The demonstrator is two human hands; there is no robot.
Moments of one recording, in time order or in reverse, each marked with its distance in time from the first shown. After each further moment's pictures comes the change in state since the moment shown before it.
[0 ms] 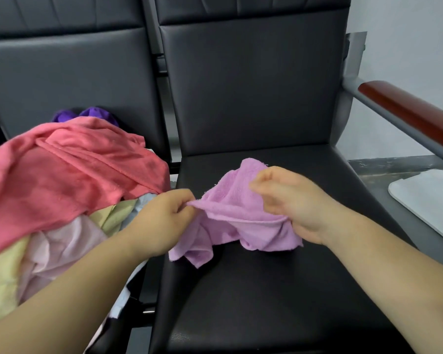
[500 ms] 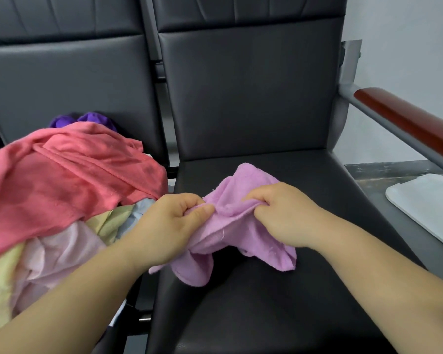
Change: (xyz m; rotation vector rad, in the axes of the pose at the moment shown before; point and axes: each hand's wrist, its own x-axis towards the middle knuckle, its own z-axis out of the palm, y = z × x) left_hand -0.009 0.030 -0.003 -0.197 -0.003 0.008; right_hand -0.003 -0.013 0.010 -0.835 0.011 -0.076
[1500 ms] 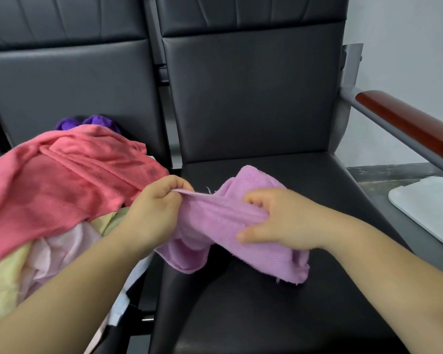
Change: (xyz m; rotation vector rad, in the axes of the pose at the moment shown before) left_hand 0.013 -0.008 -0.011 -0.219 0.217 -0.118; right_hand -0.003 0.007 -0.003 0.028 -0.119 -0.093
